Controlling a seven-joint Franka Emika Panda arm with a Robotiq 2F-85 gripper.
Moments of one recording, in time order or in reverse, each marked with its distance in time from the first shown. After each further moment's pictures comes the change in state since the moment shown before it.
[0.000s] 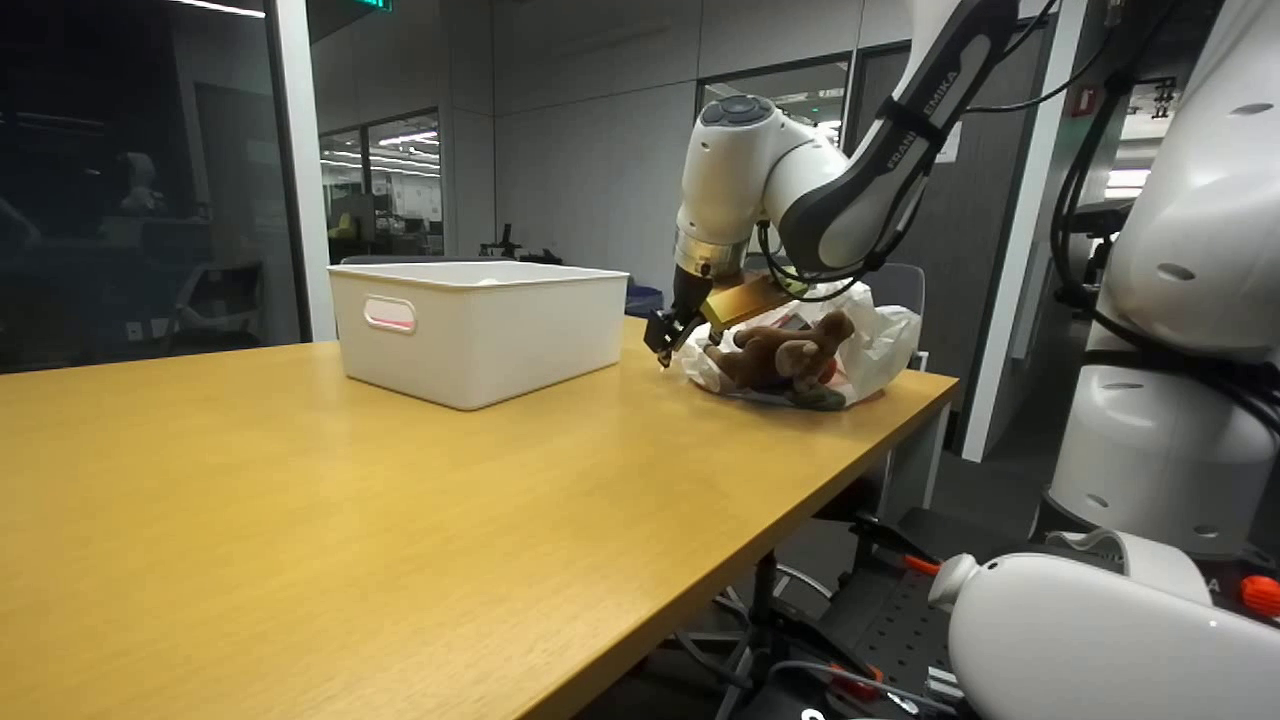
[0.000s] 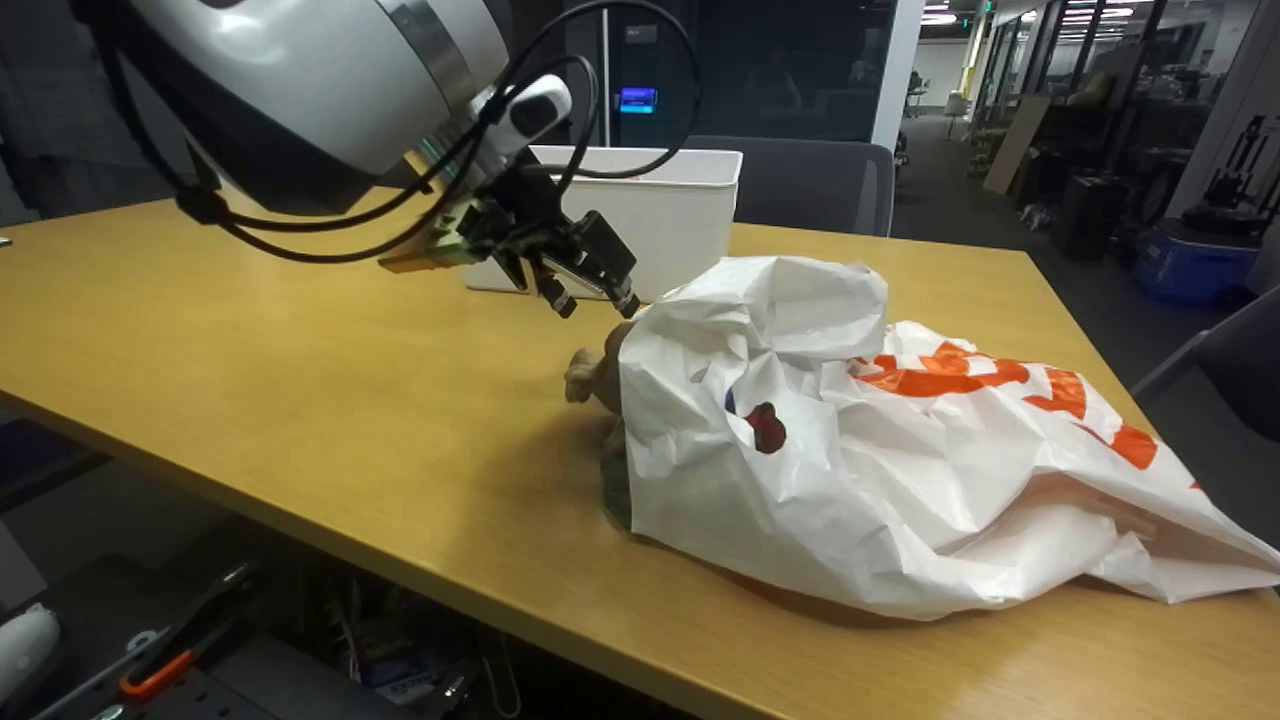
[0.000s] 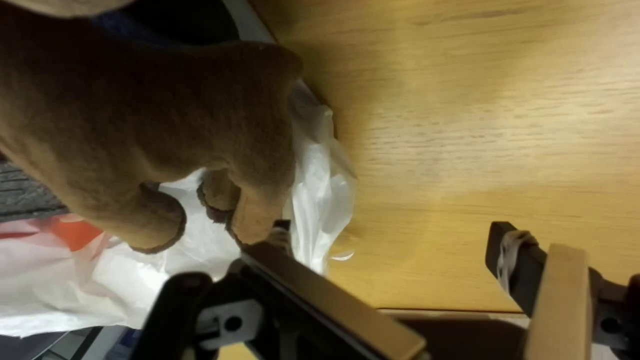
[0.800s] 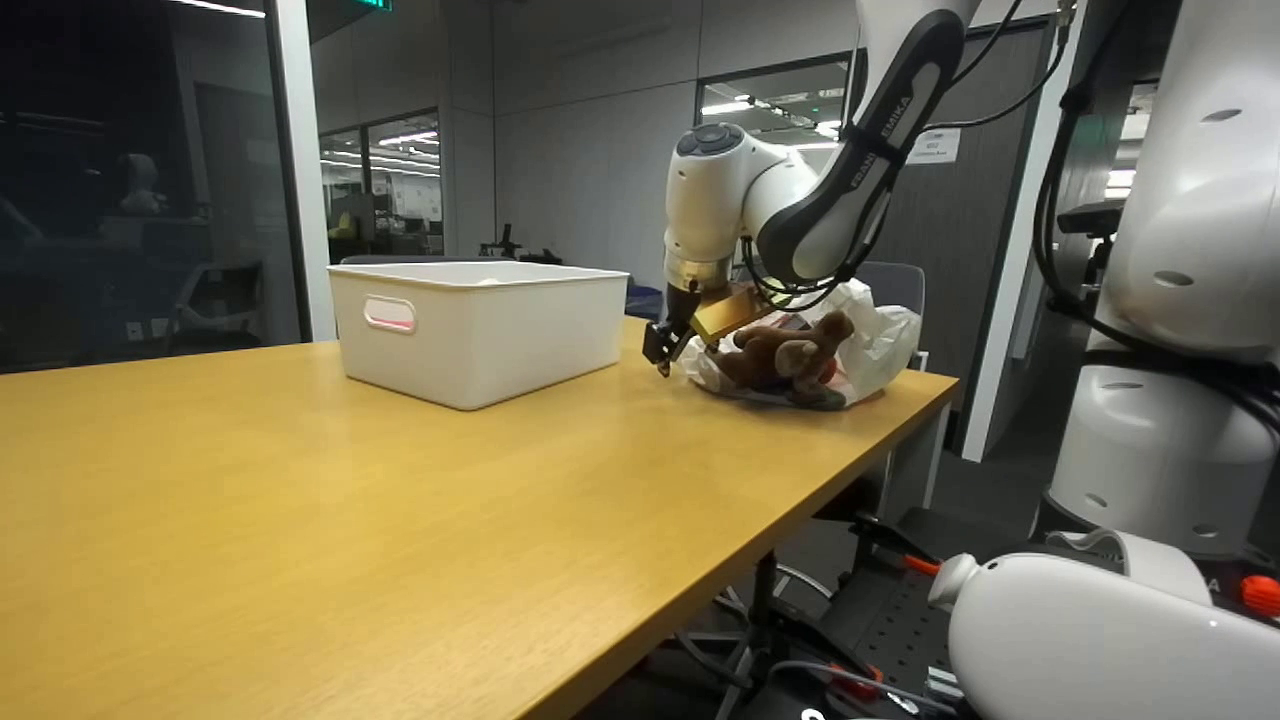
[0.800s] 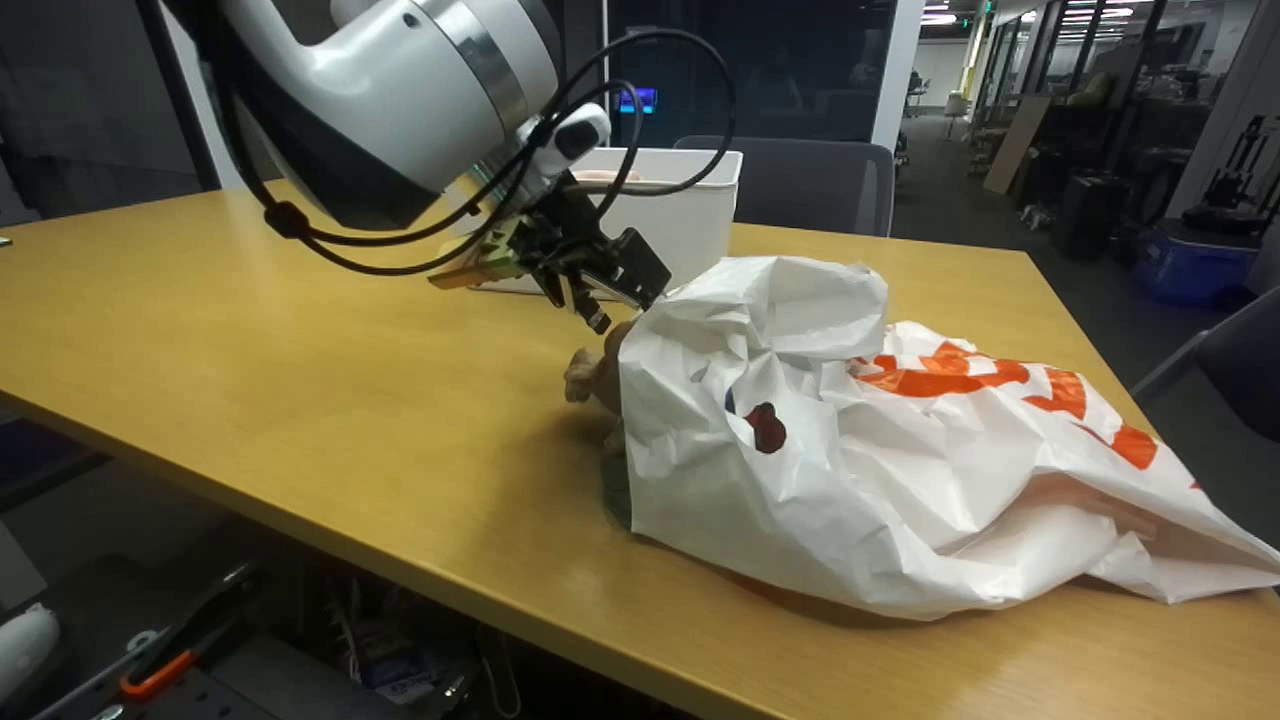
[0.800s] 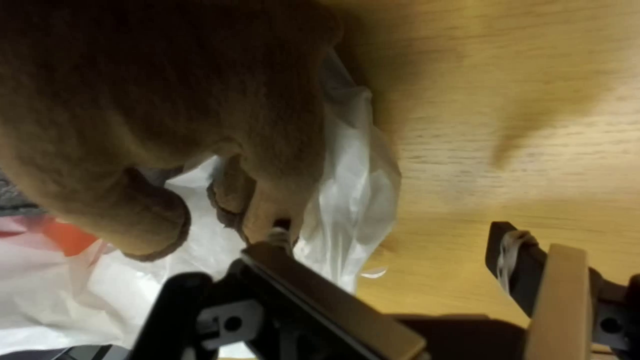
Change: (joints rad) arm -0.012 0.132 -0.018 0.100 -0.015 -0.027 0.000
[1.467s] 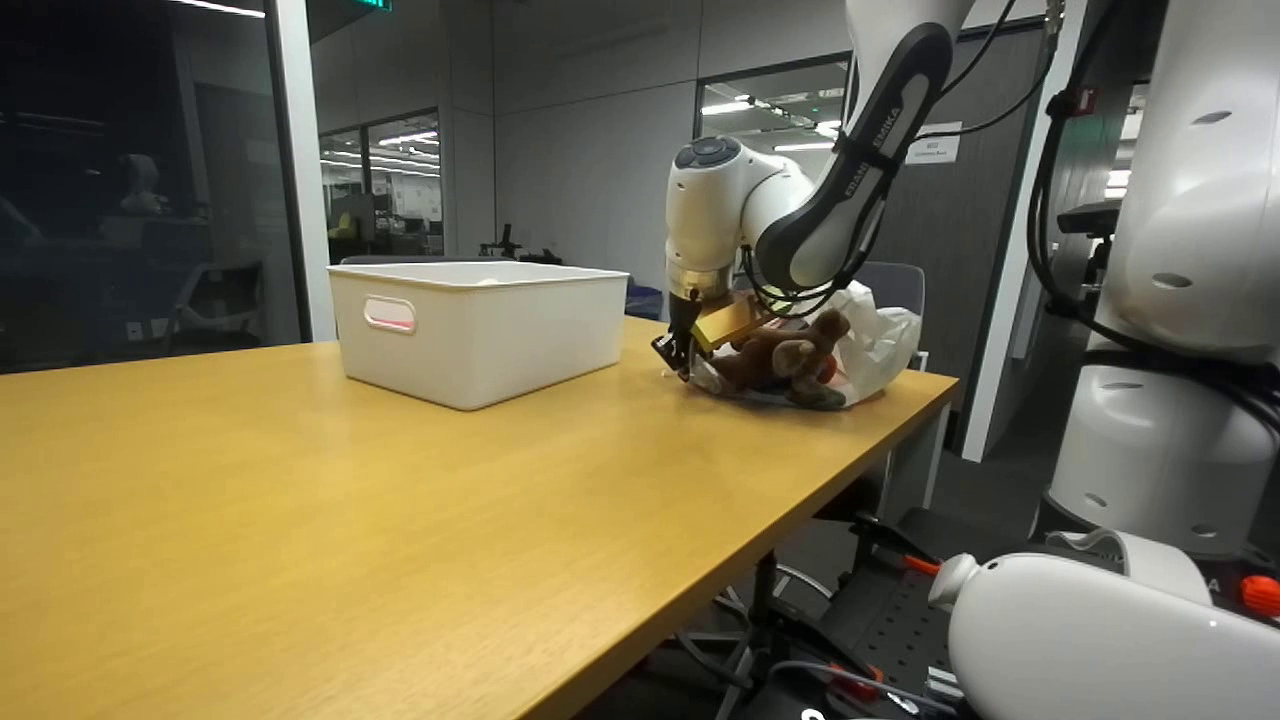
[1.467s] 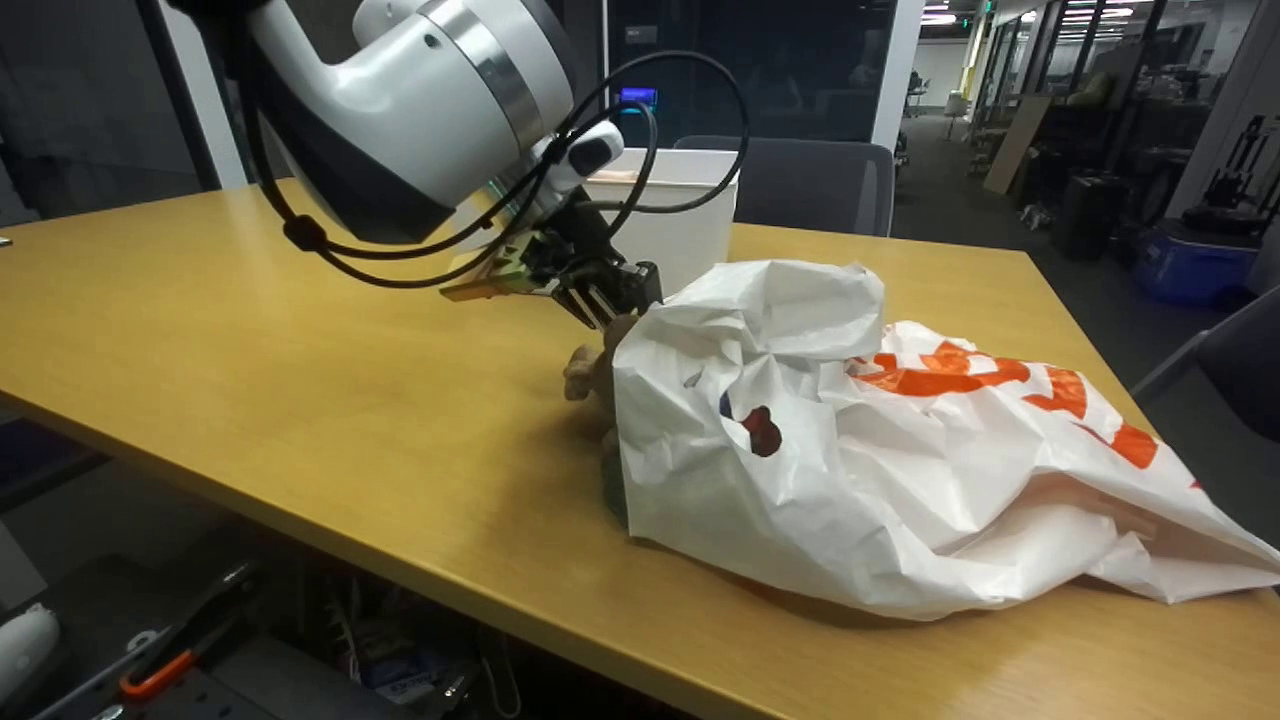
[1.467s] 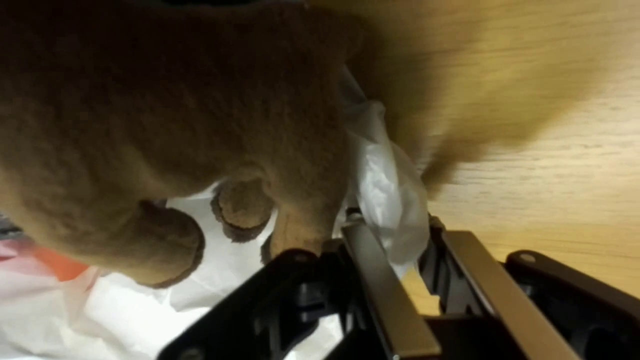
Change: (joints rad) arm -0.006 0.037 -0.012 0.014 0.000 0.007 0.000
